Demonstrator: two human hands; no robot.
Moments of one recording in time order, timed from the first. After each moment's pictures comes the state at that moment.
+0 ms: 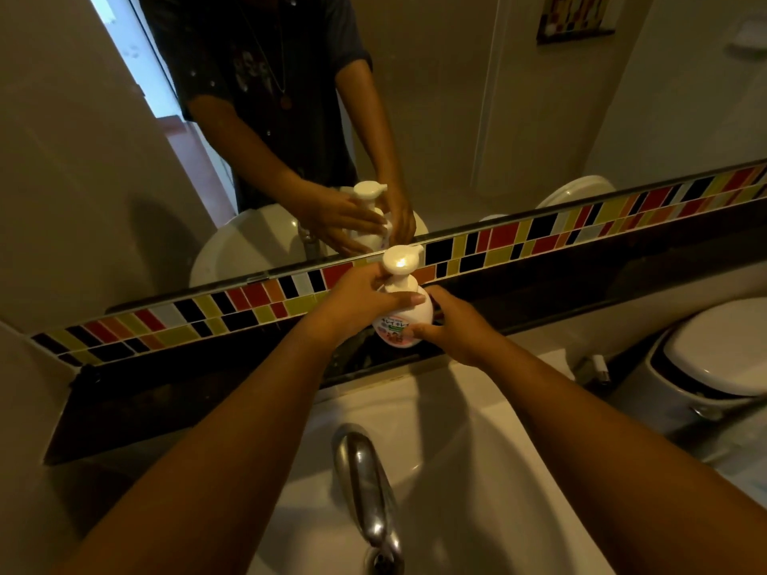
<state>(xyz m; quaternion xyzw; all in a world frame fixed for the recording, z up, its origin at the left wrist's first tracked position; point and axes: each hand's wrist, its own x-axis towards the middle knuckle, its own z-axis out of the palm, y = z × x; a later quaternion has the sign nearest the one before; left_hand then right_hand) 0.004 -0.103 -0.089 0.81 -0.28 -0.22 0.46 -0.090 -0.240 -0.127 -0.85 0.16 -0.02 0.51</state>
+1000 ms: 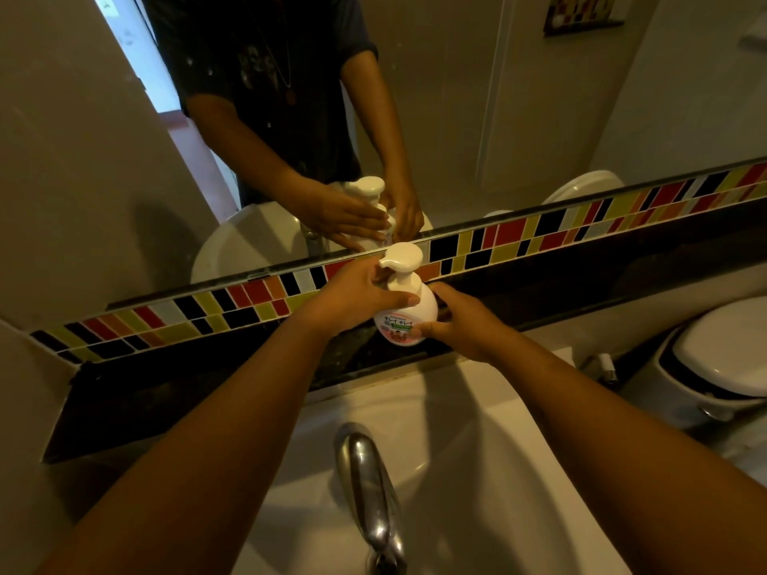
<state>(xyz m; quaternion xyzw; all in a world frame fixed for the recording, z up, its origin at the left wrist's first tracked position) 0.012 -0.100 -0.082 0.82 -0.30 -0.22 0.43 -0.088 -0.245 -0.122 -0.86 0.16 0.01 0.48</state>
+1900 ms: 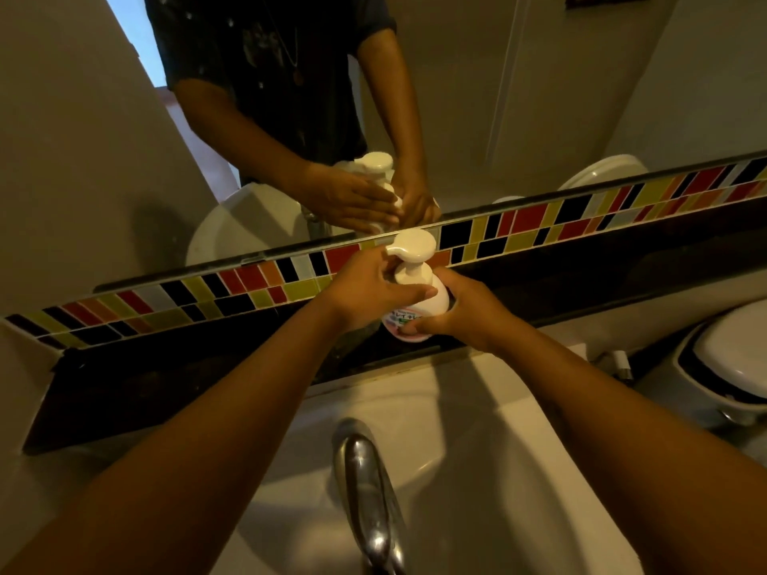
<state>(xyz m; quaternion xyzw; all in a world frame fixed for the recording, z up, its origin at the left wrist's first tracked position) 0.012 -0.105 -0.100 0.80 -0.29 -0.22 0.48 -0.069 -0.251 -0.136 -0.87 0.12 0.00 0.47</state>
